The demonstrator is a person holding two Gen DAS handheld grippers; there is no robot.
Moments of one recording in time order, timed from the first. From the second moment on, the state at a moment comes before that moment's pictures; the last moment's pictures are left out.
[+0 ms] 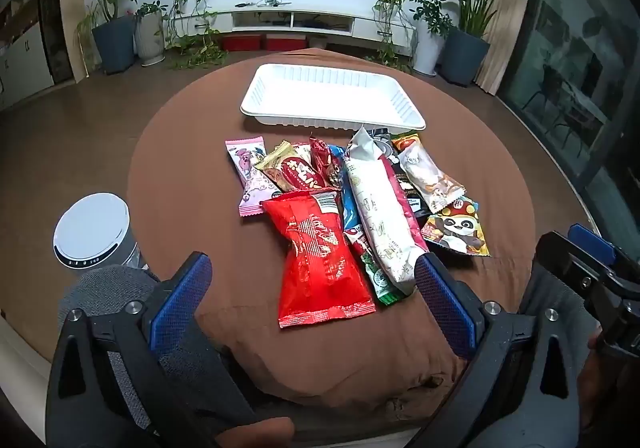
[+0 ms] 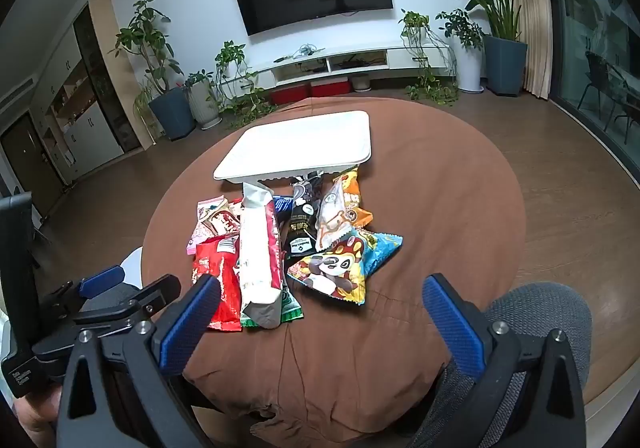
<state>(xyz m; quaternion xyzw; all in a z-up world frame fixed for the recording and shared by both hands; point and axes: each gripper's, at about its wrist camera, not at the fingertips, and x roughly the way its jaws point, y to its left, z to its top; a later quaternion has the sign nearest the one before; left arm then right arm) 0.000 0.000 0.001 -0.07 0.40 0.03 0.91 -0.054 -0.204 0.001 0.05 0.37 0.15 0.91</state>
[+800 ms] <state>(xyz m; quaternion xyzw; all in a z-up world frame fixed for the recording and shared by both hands) 0.005 0.002 -0.008 -0.07 0.41 0.04 0.91 -0.050 -0.195 -0.019 0.04 0.38 0.15 0.91</state>
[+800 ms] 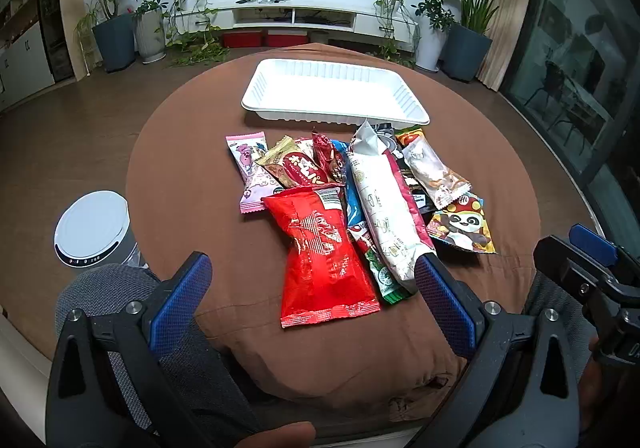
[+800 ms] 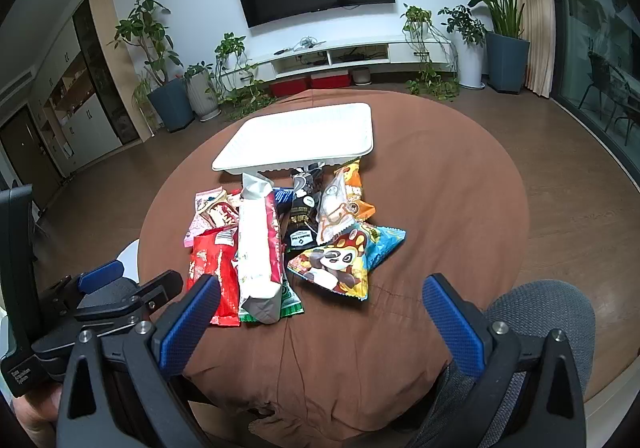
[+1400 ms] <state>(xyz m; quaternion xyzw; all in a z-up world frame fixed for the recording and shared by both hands) 0.005 0.010 -0.014 -0.07 0.41 0.05 0.91 -0.045 -0.198 -0.018 0.05 0.40 0.15 0.90</state>
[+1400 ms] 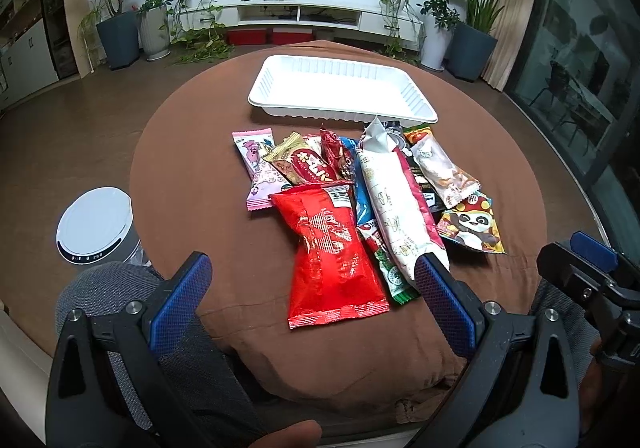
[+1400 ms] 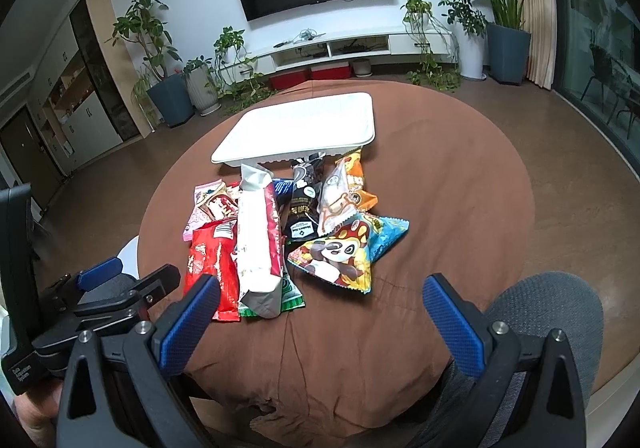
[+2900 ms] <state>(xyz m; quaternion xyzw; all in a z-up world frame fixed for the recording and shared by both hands) 0.078 0.030 -0.060 -0.10 0.50 0.00 0.86 0.000 -0.196 -0.037 0.11 0.42 0.30 0.85</state>
